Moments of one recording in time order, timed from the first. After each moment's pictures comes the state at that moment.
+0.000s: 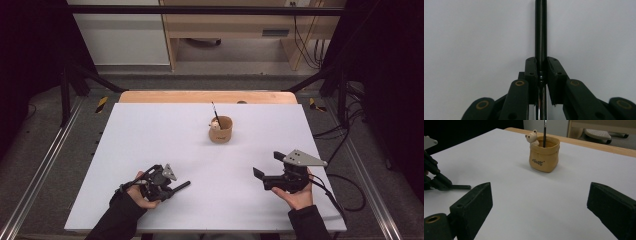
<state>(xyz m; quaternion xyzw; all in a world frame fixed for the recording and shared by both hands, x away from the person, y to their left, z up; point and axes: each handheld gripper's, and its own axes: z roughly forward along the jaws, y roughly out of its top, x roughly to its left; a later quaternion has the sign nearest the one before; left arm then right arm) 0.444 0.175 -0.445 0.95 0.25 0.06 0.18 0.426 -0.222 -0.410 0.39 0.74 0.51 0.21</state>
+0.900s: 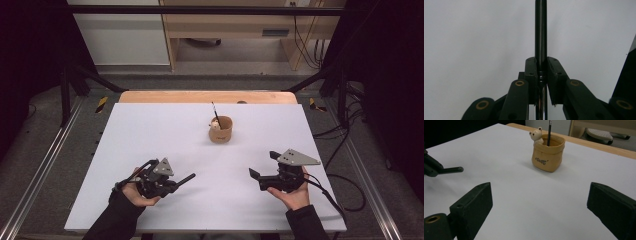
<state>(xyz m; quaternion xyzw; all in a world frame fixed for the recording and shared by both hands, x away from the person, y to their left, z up) 0.437 0.177 -0.413 0.93 0.23 0.07 0.27 0.428 -0.210 -0.410 0.38 0.76 0.49 0.21</state>
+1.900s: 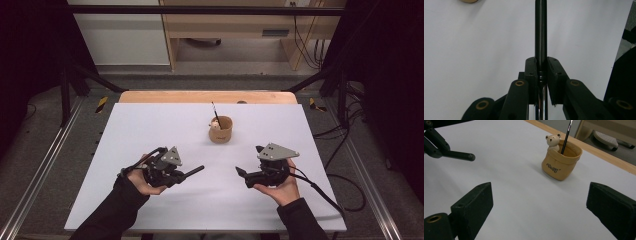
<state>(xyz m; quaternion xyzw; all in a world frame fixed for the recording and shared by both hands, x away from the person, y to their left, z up) 0.452 0.153 -0.375 0.95 0.18 0.07 0.26 0.438 -0.171 -0.391 0.32 0.80 0.45 0.23</state>
